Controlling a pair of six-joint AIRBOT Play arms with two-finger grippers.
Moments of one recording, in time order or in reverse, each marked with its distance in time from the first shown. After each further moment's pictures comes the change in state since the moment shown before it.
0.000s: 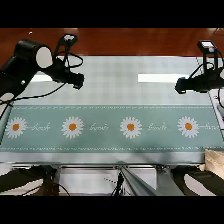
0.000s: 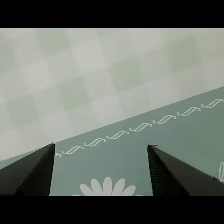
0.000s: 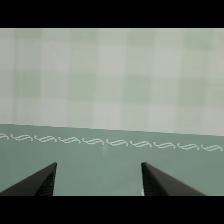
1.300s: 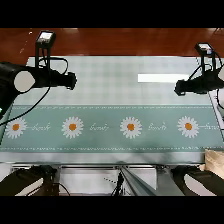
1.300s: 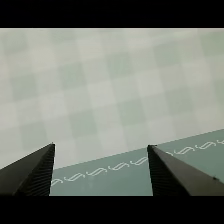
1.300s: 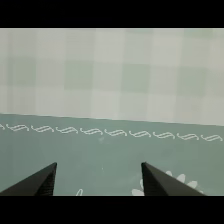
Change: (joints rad) left arm 0.034 0.266 -0.289 0.019 0.323 -0.099; right arm 0.009 -0.004 0.000 -0.019 0.033 0.012
